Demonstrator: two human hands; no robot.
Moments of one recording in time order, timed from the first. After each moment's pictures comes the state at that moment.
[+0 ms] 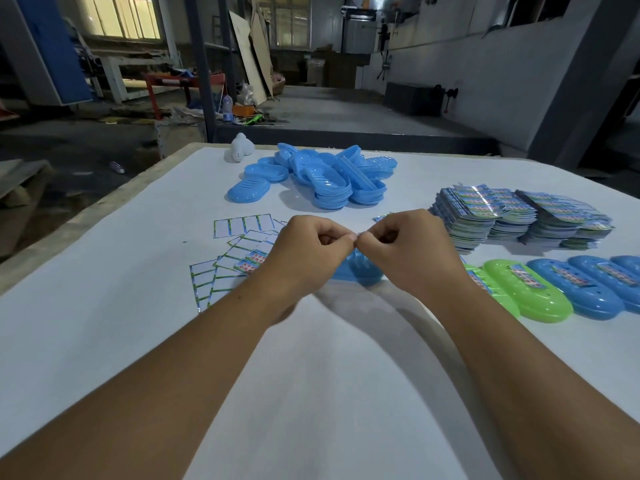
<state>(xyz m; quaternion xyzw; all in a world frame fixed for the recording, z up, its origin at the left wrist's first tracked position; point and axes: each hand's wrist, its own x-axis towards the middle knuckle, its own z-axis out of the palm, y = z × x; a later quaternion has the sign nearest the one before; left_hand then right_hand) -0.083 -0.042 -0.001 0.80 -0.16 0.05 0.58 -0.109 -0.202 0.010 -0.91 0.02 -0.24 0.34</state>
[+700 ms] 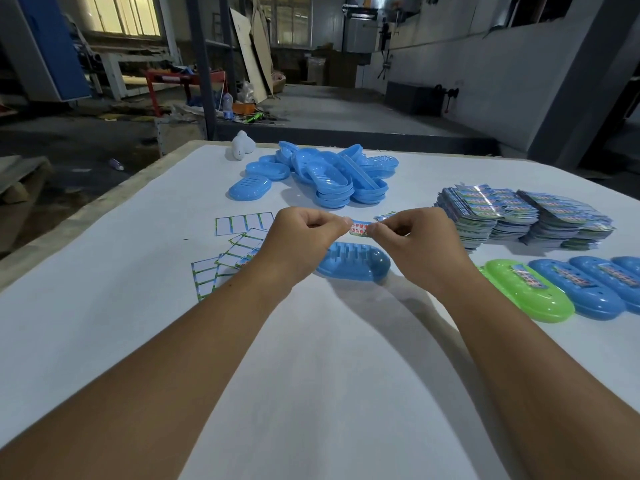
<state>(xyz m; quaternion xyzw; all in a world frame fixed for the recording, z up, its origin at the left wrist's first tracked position) -0.077 -0.036 0.009 0.78 -0.09 0.03 0.62 -0.099 -0.215 0.008 -0.89 0.04 -0.23 0.39</state>
